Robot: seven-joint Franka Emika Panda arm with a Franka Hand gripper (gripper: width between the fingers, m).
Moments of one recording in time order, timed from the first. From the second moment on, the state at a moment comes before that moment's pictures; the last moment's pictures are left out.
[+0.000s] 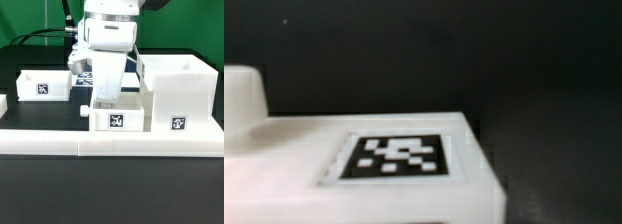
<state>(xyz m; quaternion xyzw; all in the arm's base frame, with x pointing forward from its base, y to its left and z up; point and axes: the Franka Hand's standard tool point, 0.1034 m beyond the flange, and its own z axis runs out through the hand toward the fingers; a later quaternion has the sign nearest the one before) 0.536 -0.011 0.018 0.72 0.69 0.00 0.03</state>
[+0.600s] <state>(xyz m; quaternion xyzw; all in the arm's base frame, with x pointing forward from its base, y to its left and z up) 0.533 -0.005 0.013 0.71 0.70 -0.01 0.03</state>
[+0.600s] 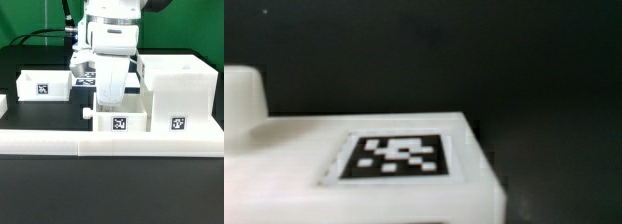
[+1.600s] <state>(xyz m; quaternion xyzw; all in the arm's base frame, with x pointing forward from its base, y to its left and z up) 0.538 0.007 0.010 0.74 0.68 -0.01 0.03</state>
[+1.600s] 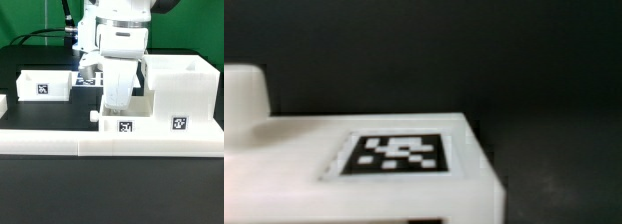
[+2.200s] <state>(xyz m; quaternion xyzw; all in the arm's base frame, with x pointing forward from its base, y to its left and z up) 0.538 0.012 0.010 0.75 0.66 -0.01 0.03</state>
